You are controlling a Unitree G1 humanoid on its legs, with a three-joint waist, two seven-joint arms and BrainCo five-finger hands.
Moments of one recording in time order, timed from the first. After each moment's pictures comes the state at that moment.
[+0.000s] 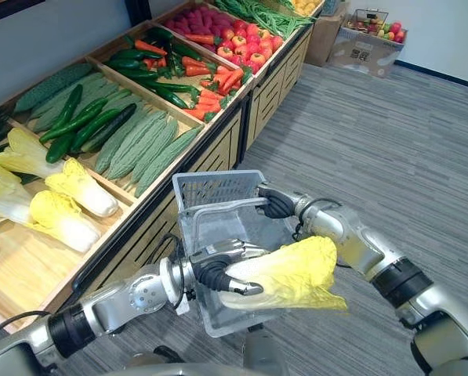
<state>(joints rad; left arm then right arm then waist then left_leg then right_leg) -0.34 0.52 -0.90 -0.05 0.23 -0.34 -0.03 -0.49 -0.91 0.57 0.08 -0.19 -0.22 0.20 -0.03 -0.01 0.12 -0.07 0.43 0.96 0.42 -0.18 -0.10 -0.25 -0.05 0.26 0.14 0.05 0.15</state>
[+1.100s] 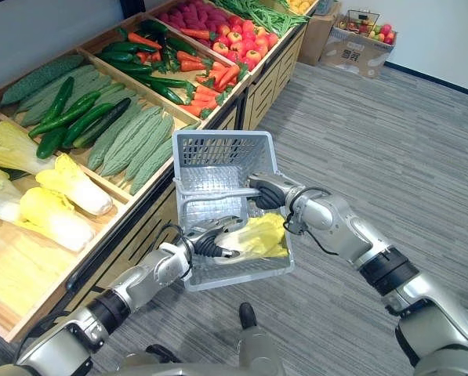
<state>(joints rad) -0.39 0.27 -0.64 0.46 0.65 -0.21 0.04 -0.55 -0.84 0.56 0.09 -0.22 -0.18 0.26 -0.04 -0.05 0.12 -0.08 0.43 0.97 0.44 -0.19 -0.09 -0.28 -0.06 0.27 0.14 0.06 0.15</state>
